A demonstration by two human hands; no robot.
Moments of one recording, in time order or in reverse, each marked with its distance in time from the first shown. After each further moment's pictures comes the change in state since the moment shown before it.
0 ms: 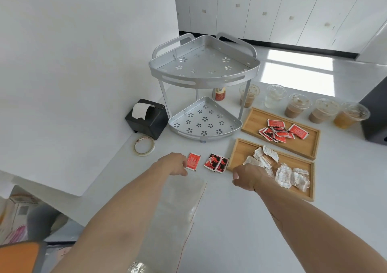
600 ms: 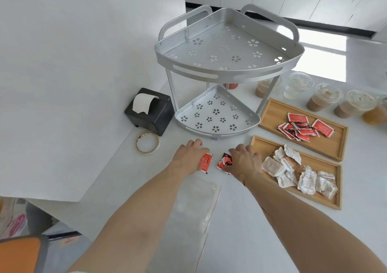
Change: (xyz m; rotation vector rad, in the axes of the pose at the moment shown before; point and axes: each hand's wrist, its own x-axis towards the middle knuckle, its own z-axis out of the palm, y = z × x) left_hand 0.062 -0.008 0.011 0.283 0.239 0.286; right_hand 0.076 -0.057 0.004 -0.010 0.232 0.110
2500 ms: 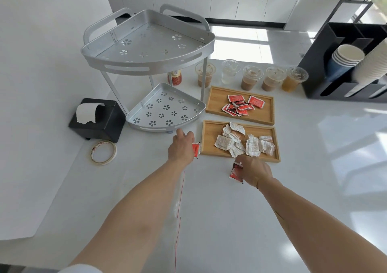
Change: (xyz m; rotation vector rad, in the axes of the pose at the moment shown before) left_hand 0.012 0.109 -0.009 -0.326 0.183 -0.067; right_hand -0.123 0.112 0.018 0.313 -0.036 0.354
